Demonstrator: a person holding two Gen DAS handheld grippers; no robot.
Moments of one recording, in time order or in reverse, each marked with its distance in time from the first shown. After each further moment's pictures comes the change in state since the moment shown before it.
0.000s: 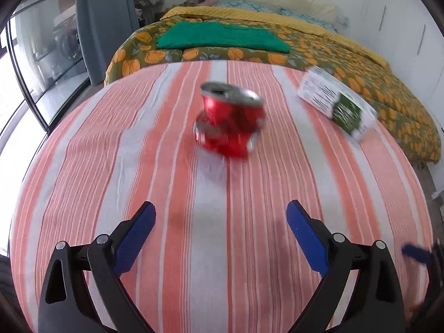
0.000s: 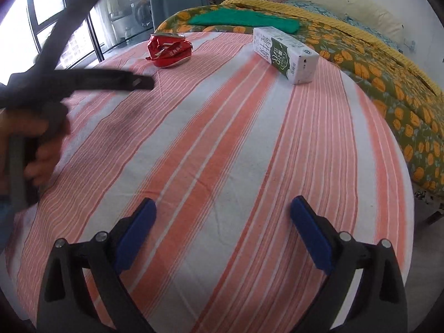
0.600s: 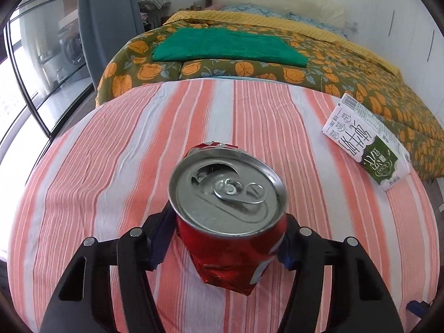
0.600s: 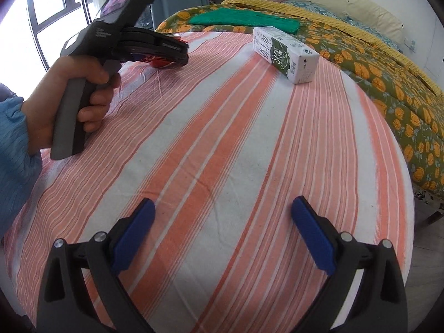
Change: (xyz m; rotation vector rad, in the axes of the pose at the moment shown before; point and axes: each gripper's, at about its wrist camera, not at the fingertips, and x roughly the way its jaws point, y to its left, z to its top) left arm 0.034 -0.002 0.043 -0.026 -0.021 0.028; right arm 0.000 0.000 0.000 0.002 0.000 -0.001
